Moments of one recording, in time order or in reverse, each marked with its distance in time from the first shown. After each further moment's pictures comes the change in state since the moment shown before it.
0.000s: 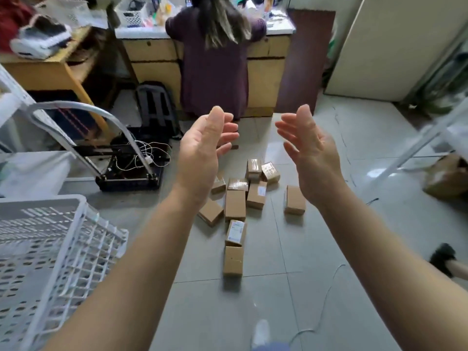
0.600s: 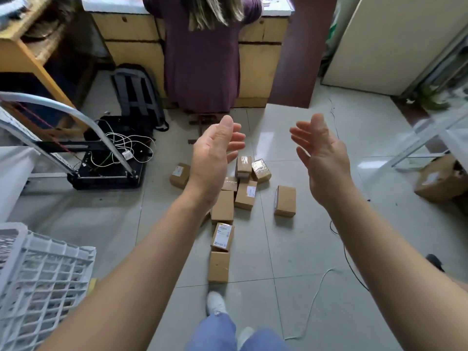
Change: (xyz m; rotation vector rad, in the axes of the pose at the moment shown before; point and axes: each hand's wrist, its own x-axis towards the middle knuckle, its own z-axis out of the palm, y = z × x) left_hand 0.107 -0.068 0.054 -0.030 0.025 -0.176; right_hand 0.125 0.041 -0.042 -0.002 0.114 0.131
